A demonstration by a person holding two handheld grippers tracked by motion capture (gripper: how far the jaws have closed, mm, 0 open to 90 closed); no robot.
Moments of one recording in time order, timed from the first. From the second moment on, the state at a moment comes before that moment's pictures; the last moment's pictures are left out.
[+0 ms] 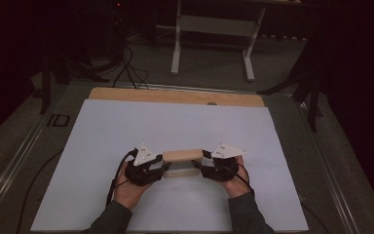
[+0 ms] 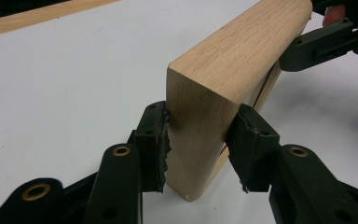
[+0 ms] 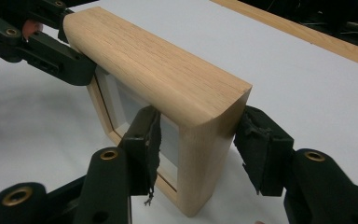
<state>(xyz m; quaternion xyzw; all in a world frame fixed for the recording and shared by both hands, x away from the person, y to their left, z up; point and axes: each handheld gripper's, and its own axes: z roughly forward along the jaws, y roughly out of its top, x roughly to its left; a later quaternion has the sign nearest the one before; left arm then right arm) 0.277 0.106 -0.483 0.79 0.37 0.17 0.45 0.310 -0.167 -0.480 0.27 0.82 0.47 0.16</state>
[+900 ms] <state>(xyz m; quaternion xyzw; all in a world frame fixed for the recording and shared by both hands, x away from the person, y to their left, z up) 0.305 0.115 -0.483 0.79 0.38 0.16 0.46 0.325 -0.158 -0.476 0.28 0.82 0.47 0.17</state>
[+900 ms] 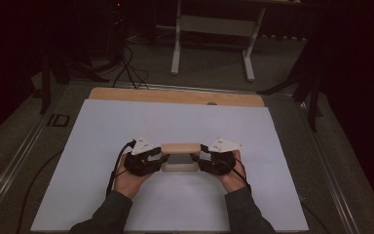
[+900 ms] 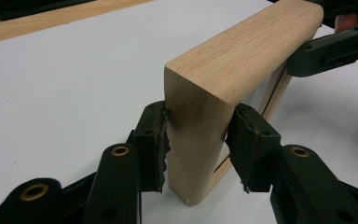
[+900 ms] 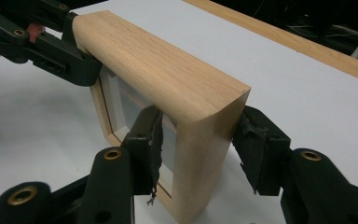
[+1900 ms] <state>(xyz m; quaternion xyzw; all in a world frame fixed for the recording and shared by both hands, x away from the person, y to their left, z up) 0.342 0.126 -0.487 0.77 0.38 0.14 0.49 0.342 -0.146 -0.477 0.26 0.83 0.46 0.18</state>
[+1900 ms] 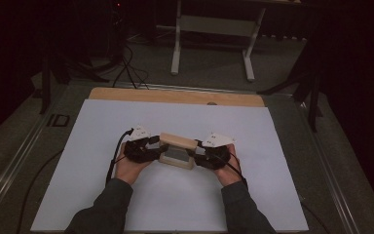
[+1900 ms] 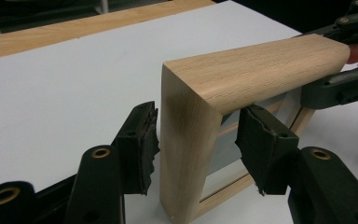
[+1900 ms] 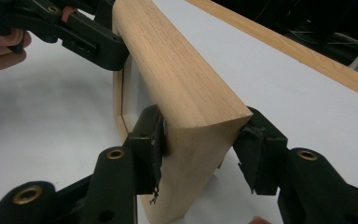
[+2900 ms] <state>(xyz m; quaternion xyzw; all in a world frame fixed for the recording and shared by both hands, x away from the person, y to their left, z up) 0.339 0.121 -0.490 0.79 0.37 0.16 0.46 0.351 -0.154 -0.476 0.29 0.83 0.45 0.17</state>
